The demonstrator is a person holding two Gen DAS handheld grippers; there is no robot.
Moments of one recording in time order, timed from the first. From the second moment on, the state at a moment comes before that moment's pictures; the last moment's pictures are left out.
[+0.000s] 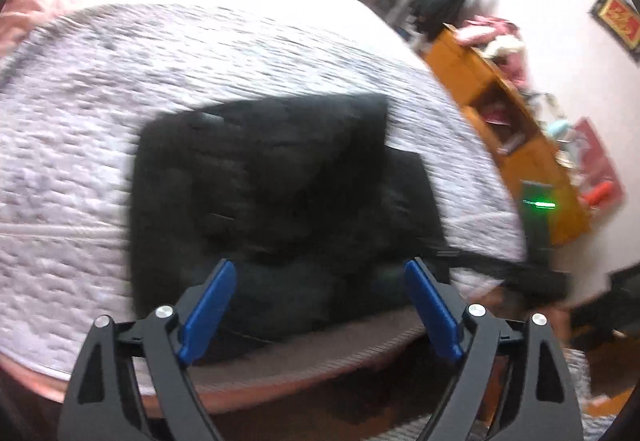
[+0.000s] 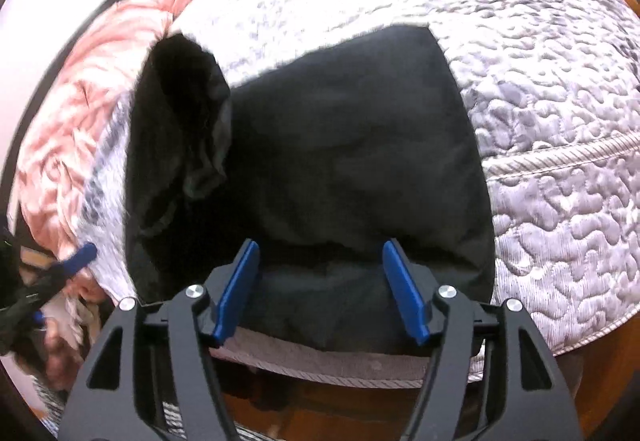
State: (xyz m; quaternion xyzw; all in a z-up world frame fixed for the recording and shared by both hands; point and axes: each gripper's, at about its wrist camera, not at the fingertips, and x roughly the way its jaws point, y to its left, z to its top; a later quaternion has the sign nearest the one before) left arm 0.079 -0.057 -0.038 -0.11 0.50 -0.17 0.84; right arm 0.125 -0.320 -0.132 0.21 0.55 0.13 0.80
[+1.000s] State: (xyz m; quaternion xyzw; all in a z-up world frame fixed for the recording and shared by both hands) left arm 0.093 0.009 -0.091 -0.16 0.54 -0.01 0.83; right arm 0.147 -0.239 -0.087 0.13 0.54 0.22 0.81
